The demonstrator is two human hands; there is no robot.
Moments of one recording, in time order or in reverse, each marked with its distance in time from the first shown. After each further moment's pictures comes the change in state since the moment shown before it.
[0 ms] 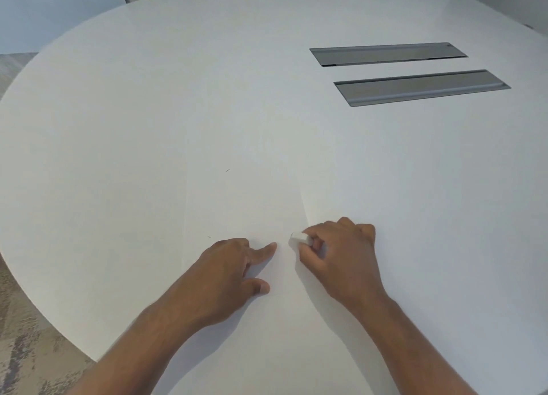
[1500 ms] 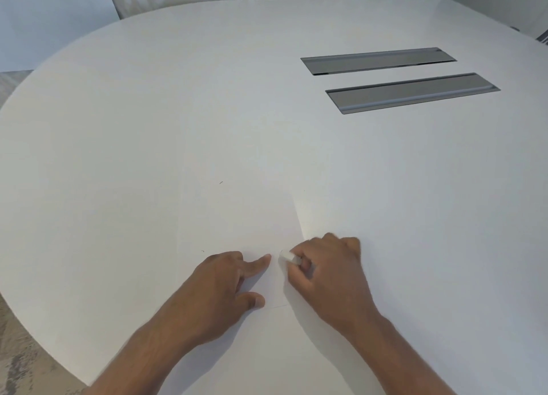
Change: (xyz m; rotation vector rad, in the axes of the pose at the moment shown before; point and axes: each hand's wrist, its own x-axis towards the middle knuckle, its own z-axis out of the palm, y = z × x) left_hand 0.000 0.004 -0.002 -0.007 -0.016 -0.028; right_hand -0.009 -0.009 0.001 0.059 -0.053 0.001
